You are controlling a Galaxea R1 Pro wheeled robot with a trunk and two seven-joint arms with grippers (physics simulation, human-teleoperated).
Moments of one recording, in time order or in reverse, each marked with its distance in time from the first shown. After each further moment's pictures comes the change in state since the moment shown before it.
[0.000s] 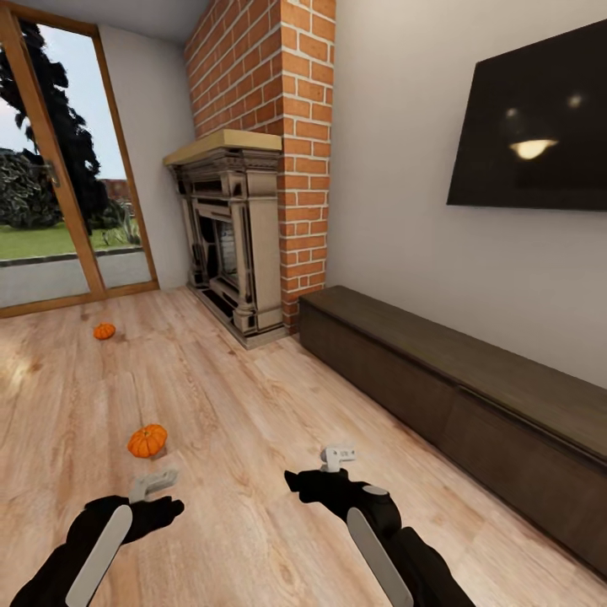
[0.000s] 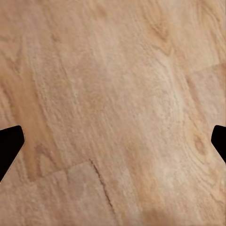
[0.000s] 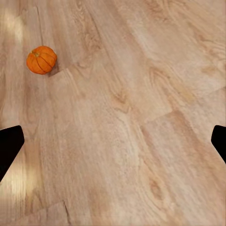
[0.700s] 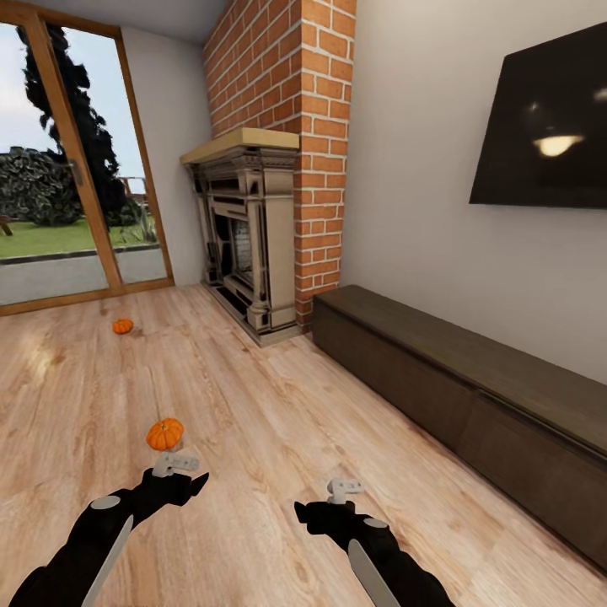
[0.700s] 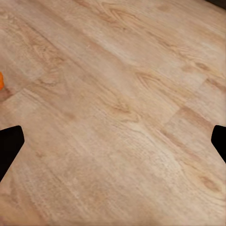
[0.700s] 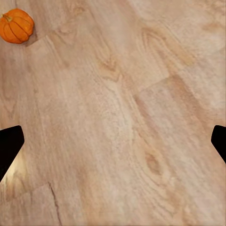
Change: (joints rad) left arm 0.000 0.001 0.000 0.010 -0.556 -0.396 -0.634; right arm 0.000 0.007 0.008 0.283 0.014 -0.184 0.028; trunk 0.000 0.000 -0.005
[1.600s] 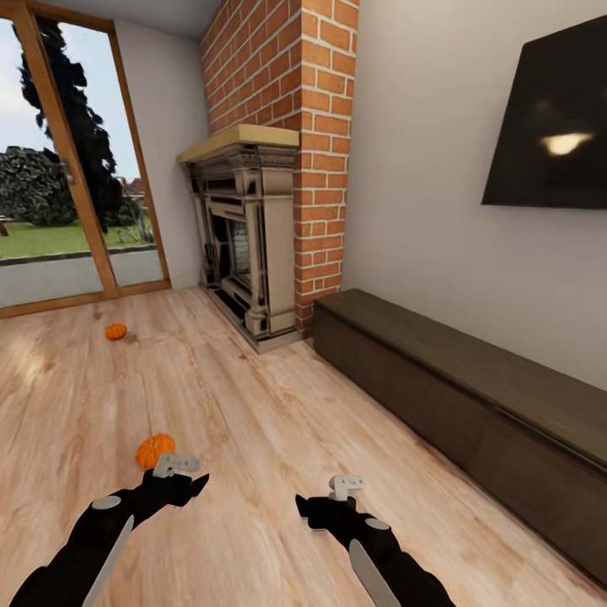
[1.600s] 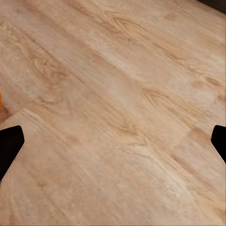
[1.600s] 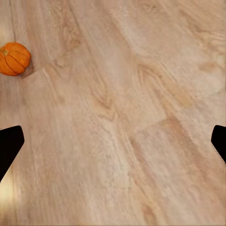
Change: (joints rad) left arm 0.000 -0.001 -0.003 0.001 -0.004 0.004 0.000; right arm 0.000 -0.003 0.000 0.003 -0.003 -0.064 0.007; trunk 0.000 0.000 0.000
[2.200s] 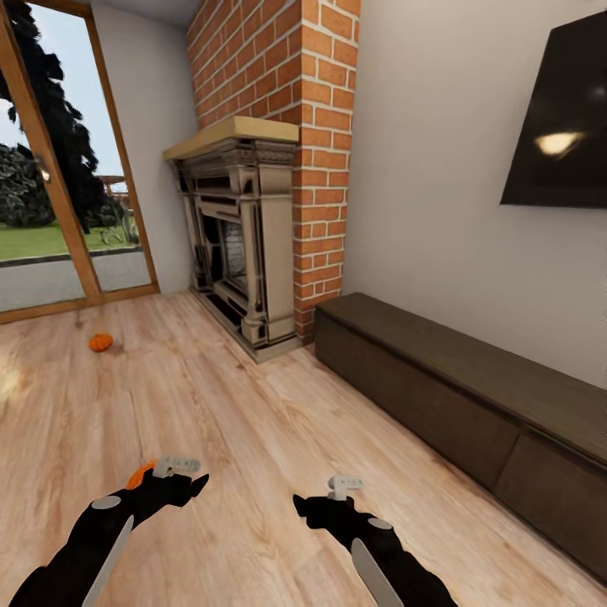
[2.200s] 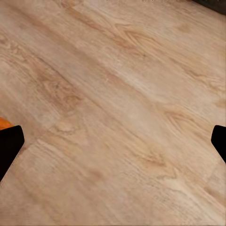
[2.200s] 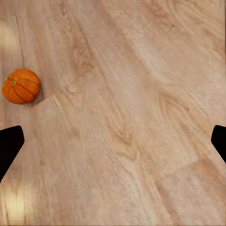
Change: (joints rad) left arm 0.000 0.001 0.000 0.000 0.000 0.001 -0.002; right arm 0.000 -0.005 -0.009 0.002 -0.017 -0.002 0.059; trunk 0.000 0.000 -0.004
